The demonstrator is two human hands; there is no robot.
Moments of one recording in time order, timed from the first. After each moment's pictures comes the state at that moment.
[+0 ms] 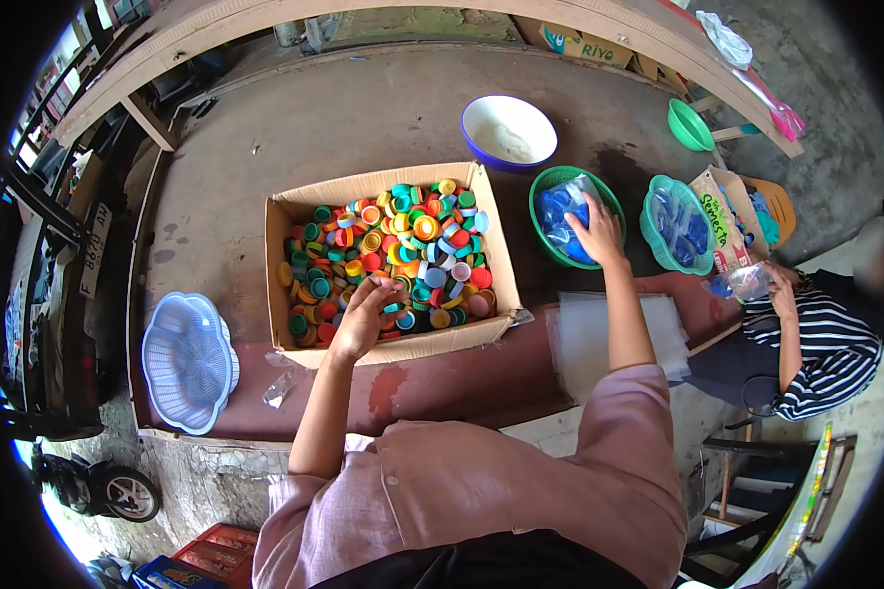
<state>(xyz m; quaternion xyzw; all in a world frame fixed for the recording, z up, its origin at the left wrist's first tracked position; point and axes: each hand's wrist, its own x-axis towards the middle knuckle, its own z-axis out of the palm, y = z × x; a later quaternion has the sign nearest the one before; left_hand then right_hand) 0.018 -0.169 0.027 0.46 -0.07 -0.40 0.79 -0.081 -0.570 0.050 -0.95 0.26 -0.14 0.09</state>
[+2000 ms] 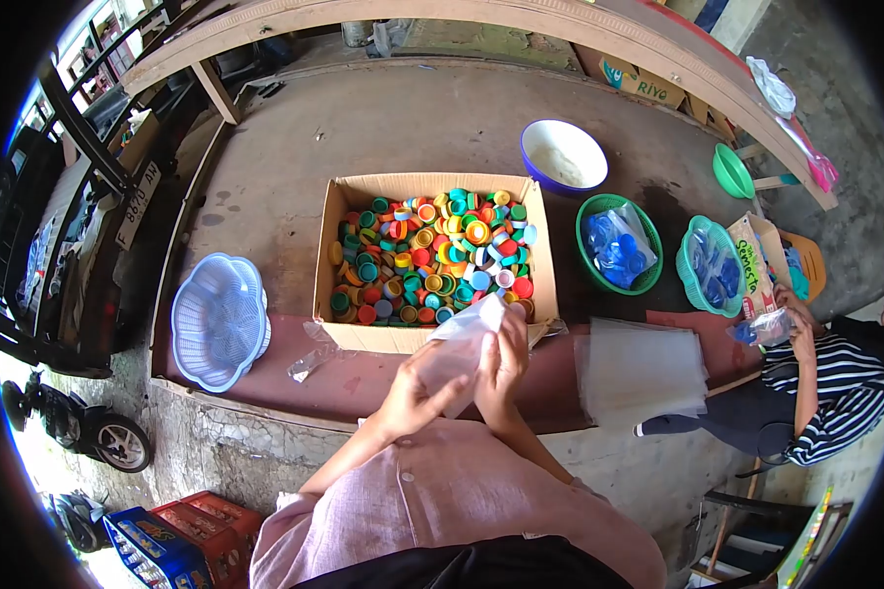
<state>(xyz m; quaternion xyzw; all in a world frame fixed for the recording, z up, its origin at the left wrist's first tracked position) -0.088 -0.134 0.083 0.65 -0.34 -0.20 0.65 -0.121 -0.266 0.067 -0.76 0.04 -0.45 0.46</state>
